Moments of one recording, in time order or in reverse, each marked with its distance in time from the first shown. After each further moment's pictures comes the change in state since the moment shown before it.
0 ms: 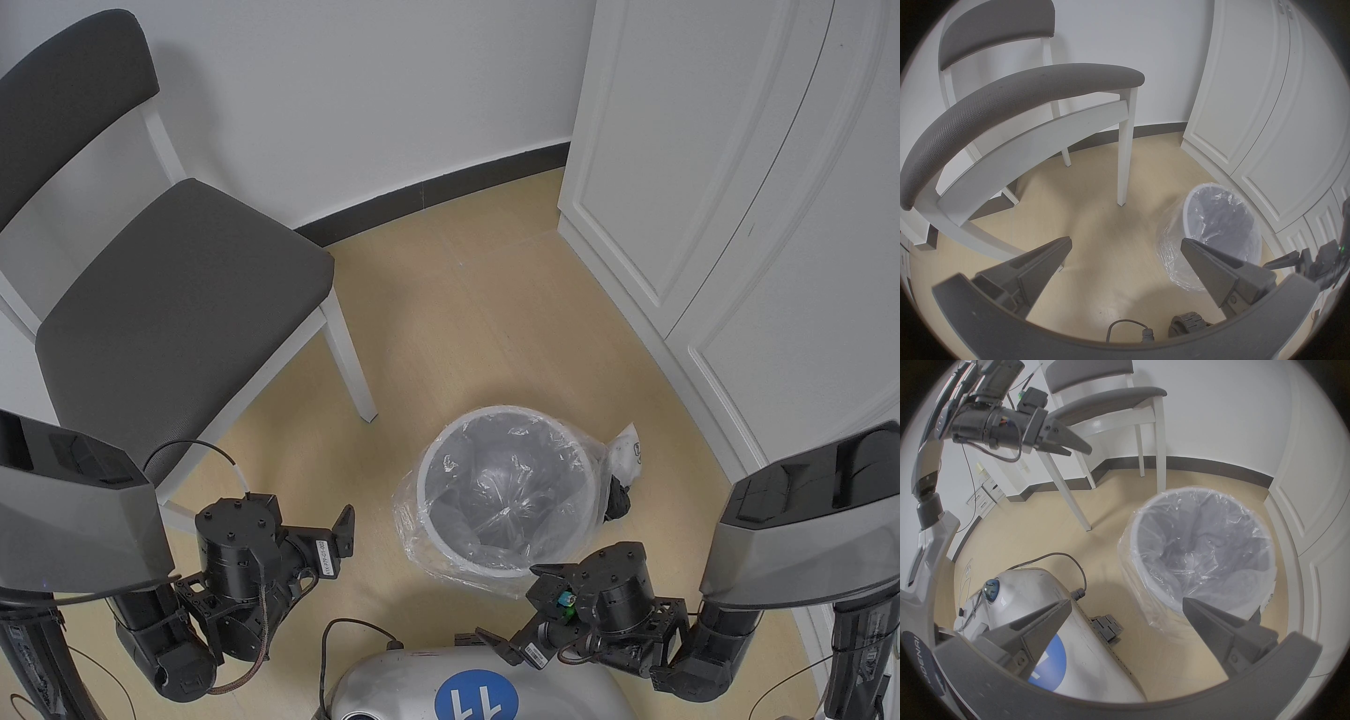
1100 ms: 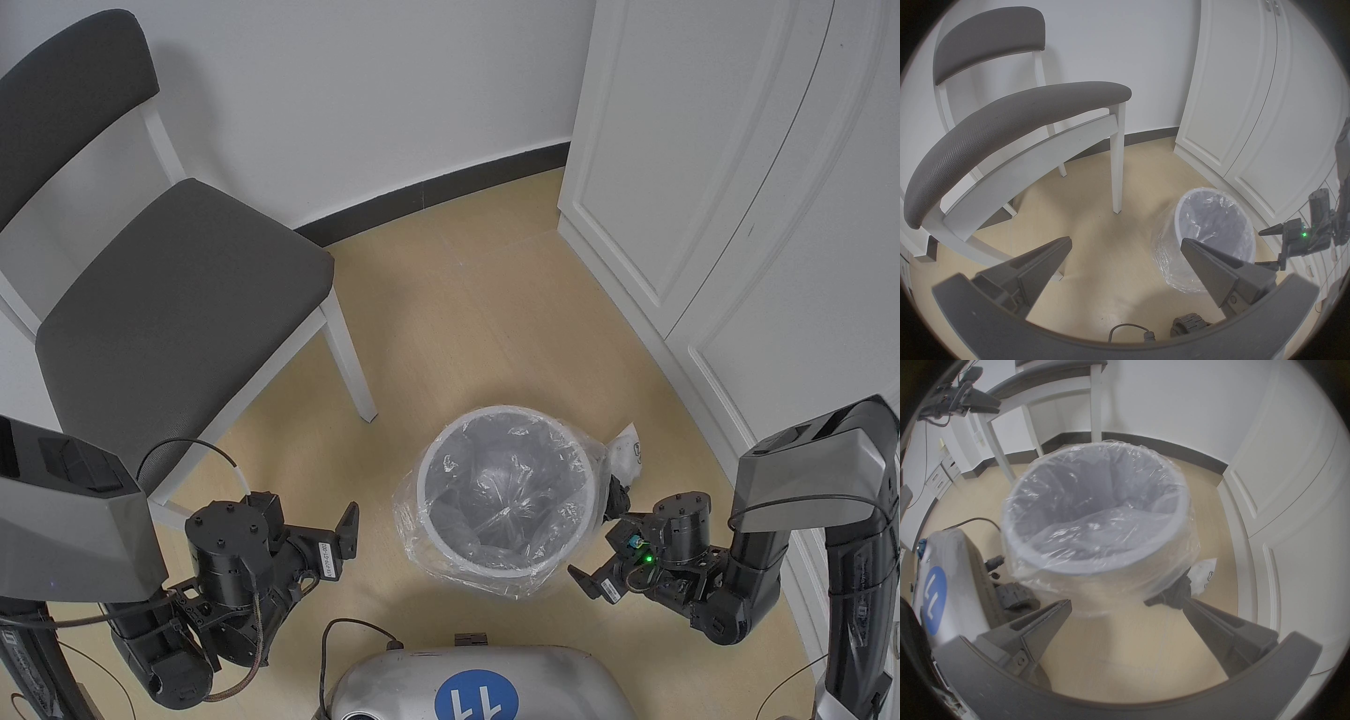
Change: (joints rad) left arm -0.029 -0.026 0.024 -0.051 0.010 0.068; right arm -0.351 0.087 0.010 -0.103 -0.016 -0.221
